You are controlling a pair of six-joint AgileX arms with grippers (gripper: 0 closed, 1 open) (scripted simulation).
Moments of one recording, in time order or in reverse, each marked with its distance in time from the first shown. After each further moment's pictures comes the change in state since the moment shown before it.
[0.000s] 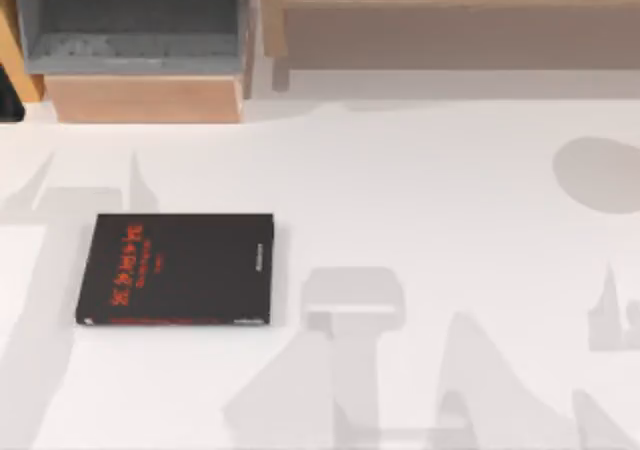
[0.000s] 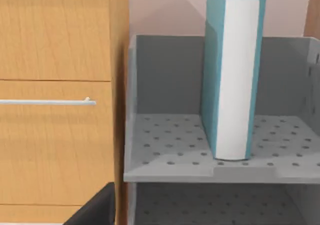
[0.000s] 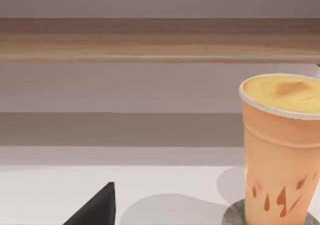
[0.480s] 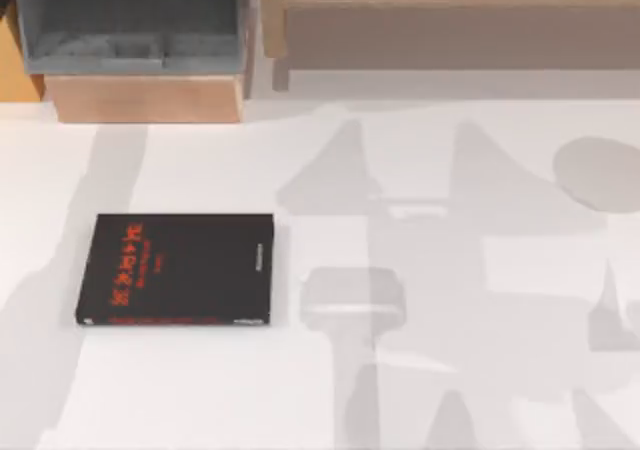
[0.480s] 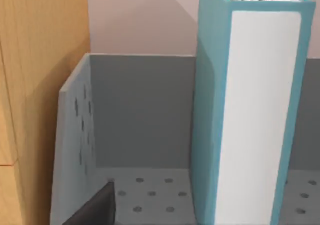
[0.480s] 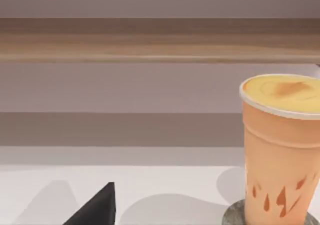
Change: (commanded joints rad) left arm -0.065 0.795 0.493 0.260 -0.053 -0.002; right arm 0.000 0.000 0.000 0.000 0.000 0.000
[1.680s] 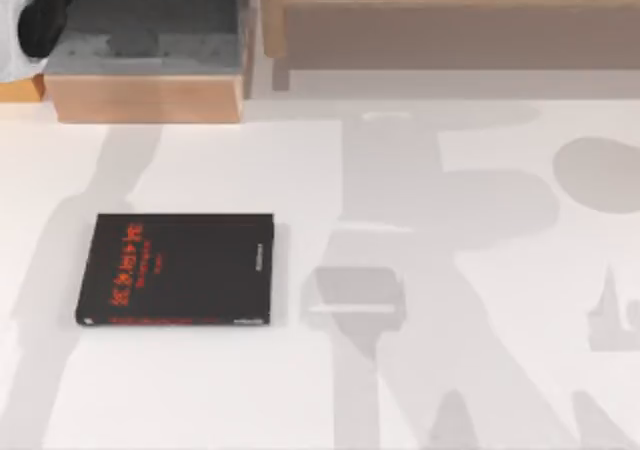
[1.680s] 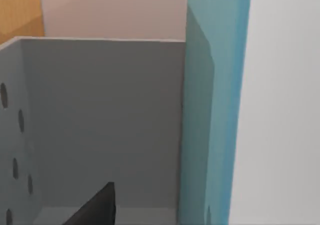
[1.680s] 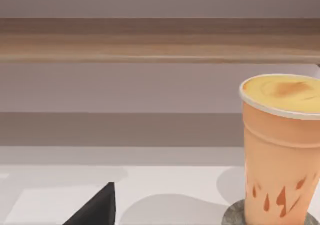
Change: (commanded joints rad) left arm -0.014 0.433 0.356 0.076 -0.019 -0.002; right arm 0.000 0.000 0.000 0.000 0.000 0.000
